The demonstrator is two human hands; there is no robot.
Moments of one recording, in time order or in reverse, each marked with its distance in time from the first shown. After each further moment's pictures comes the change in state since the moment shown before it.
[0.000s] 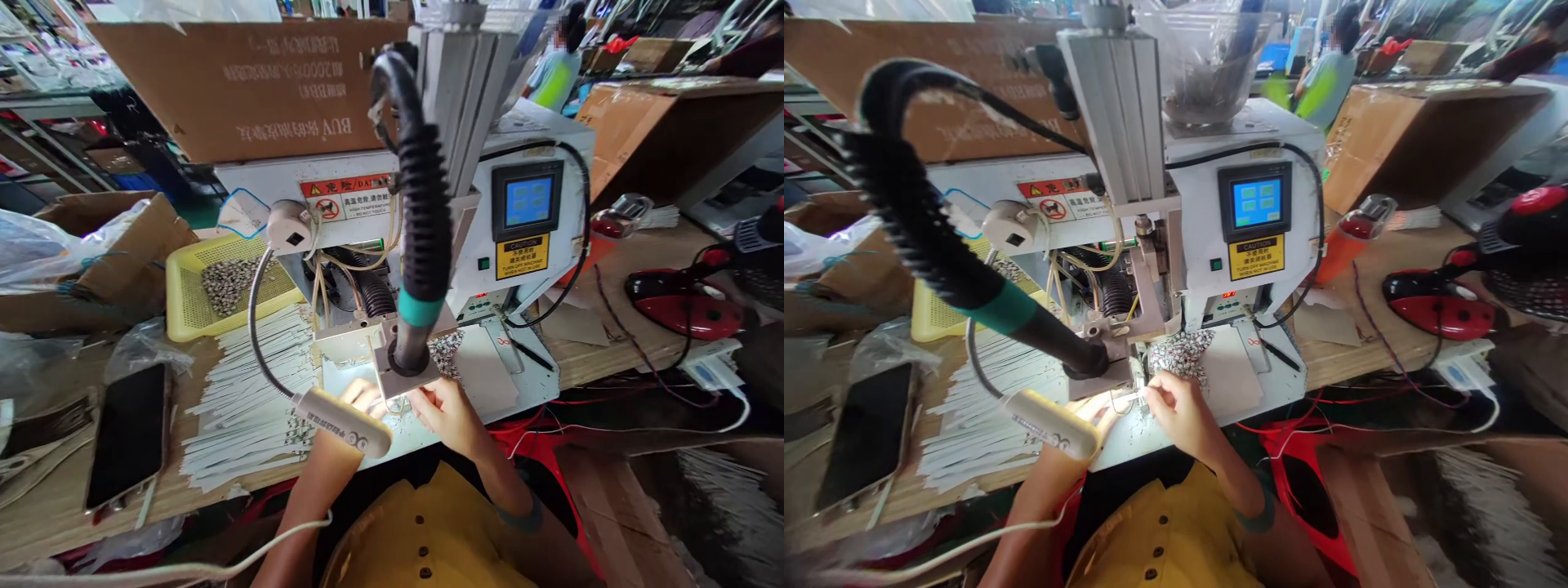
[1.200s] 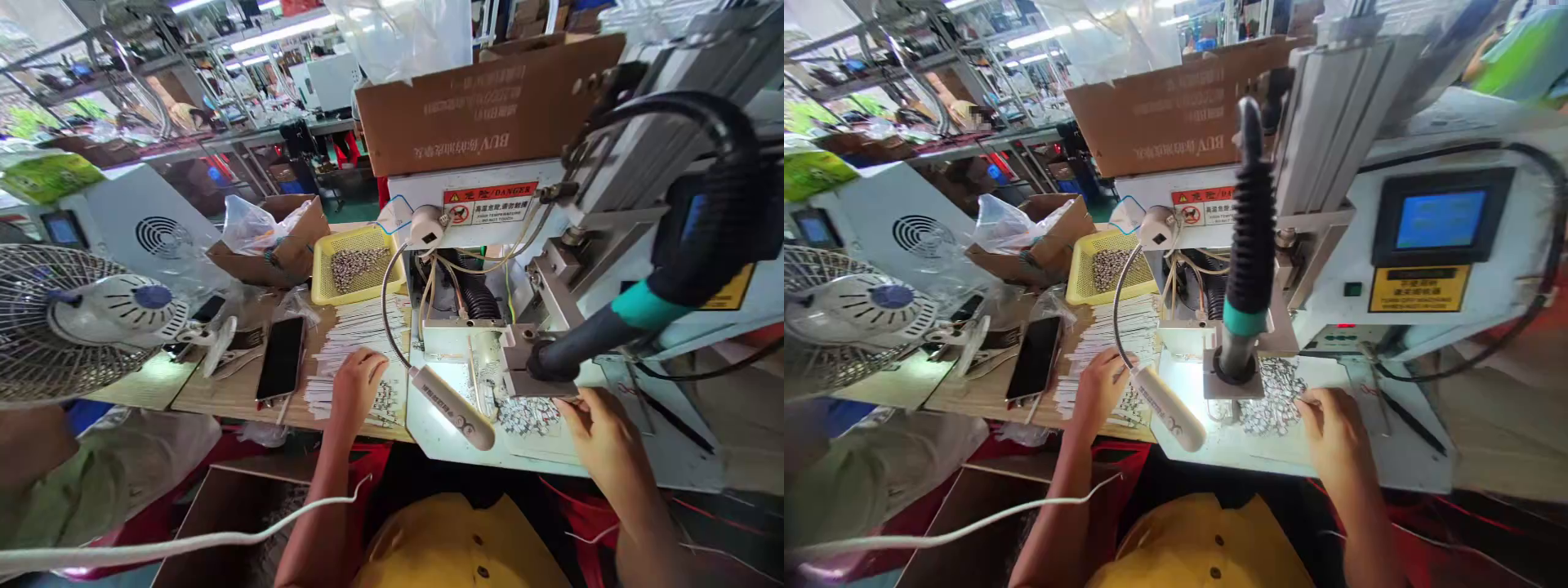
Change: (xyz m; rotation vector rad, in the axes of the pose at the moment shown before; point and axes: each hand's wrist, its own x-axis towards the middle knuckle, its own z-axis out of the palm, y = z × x) left_hand -0.025 -0.078 -0.053 0.407 0.175 -0.248; right_hand -0.002 0.064 -0.059 -0.703 0.431 -0.273
